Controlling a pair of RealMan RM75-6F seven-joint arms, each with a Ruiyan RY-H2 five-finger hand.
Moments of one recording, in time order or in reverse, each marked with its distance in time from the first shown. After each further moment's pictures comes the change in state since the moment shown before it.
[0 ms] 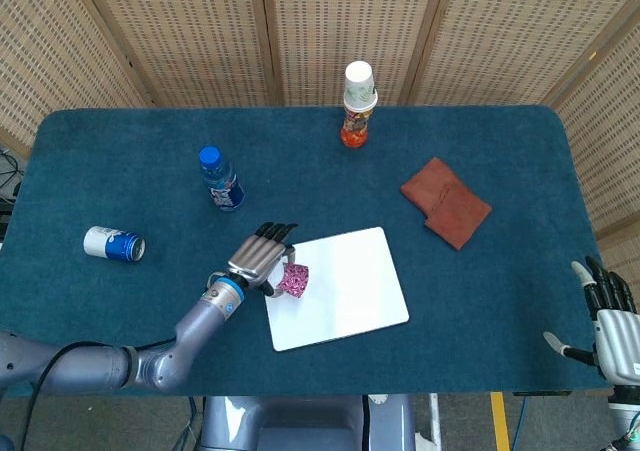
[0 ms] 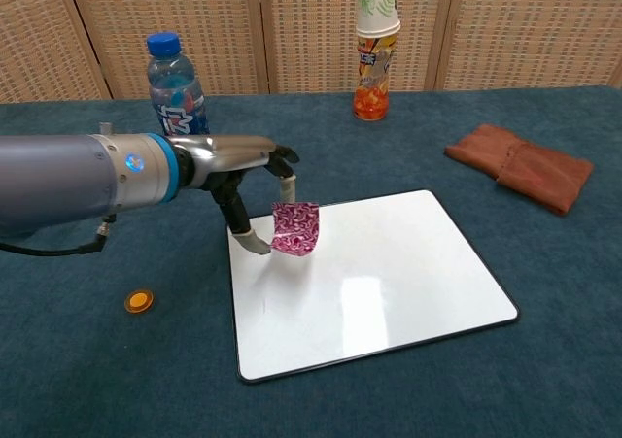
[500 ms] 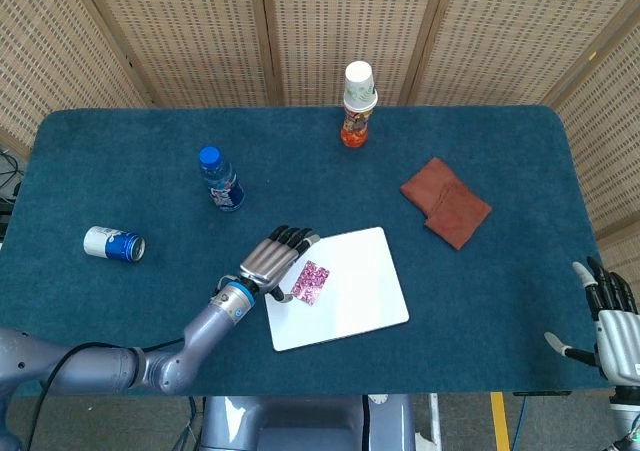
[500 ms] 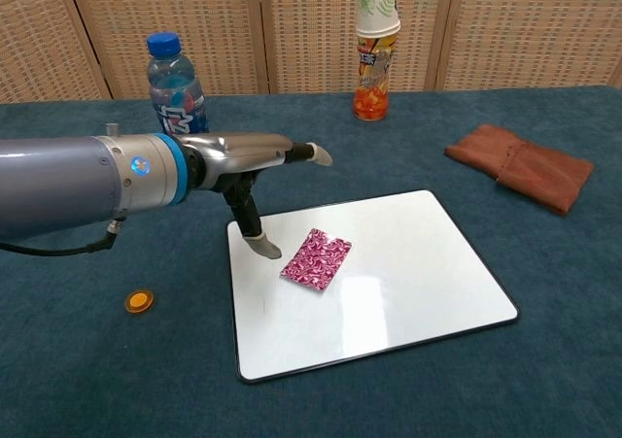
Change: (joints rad) left arm 0.007 0.013 0.020 -0.036 0.110 0.015 -0.049; right arm -0.003 0.001 -0.002 0.001 -0.003 0.004 0.003
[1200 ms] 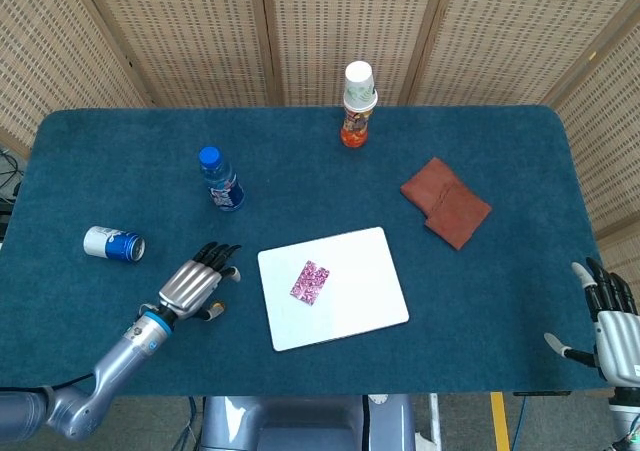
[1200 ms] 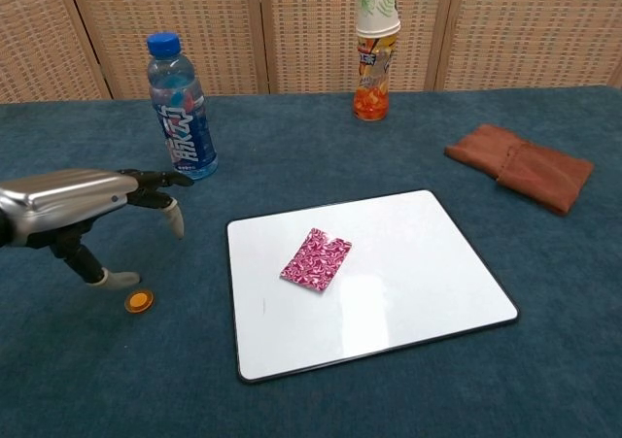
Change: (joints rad) left arm 0.333 0.154 0.256 0.058 0.547 0.177 -0.333; right arm -0.003 -0.002 -0.001 -0.004 -0.004 0.006 -0.014
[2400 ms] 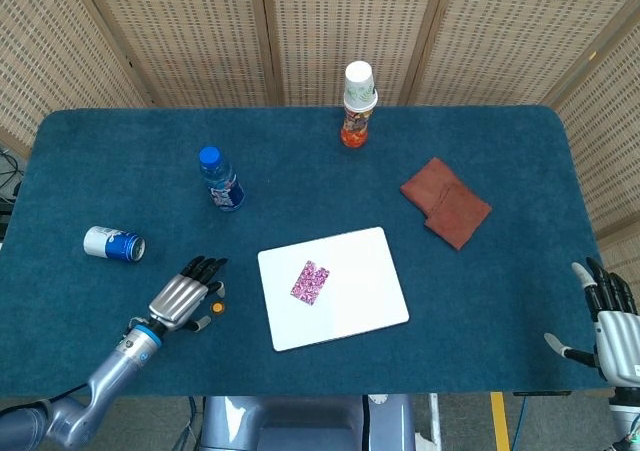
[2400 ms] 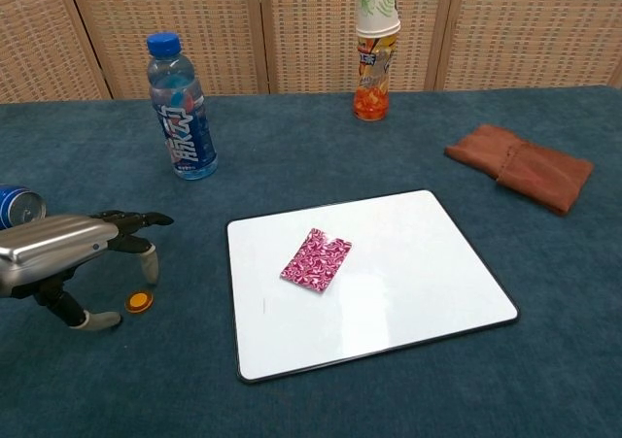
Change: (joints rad) left arm 0.132 -0.110 -0.013 0.221 0.140 -0.030 -0.097; right arm 0.000 0.002 -0.001 -0.001 0.000 -0.003 0.005
